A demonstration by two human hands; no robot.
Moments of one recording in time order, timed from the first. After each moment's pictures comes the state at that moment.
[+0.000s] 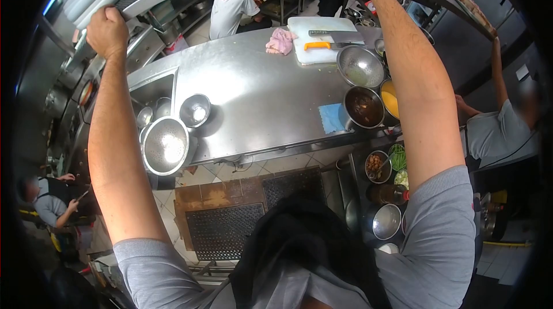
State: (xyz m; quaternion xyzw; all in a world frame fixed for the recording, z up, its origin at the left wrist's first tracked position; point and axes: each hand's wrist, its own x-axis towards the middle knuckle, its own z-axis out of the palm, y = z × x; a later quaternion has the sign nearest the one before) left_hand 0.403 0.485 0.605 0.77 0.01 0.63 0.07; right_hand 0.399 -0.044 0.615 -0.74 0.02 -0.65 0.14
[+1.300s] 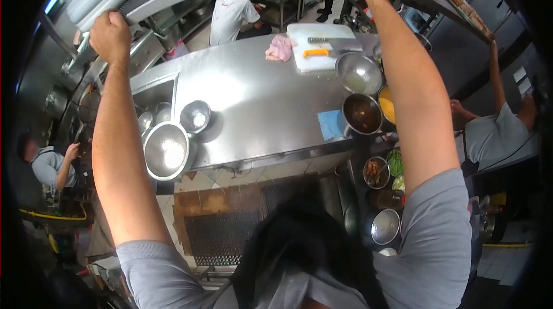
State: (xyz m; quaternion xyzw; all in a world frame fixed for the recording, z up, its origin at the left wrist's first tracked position) left_hand 0.403 0.487 0.602 0.77 0.02 0.63 0.07; right_hand 0.397 -0.042 0.615 -0.75 0.03 -0.65 0.14
